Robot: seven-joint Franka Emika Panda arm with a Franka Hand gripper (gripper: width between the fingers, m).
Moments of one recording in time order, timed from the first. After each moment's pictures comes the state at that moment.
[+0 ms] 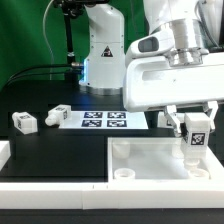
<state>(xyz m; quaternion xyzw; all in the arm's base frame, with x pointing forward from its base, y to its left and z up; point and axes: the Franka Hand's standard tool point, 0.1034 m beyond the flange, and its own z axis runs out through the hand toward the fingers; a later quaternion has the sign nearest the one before) 0.619 0.110 0.085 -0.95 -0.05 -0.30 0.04</state>
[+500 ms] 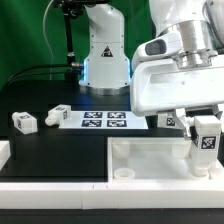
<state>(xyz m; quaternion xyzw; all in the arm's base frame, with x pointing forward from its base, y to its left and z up) 0.630 0.116 0.085 -0.95 -0.04 -0.30 0.04</state>
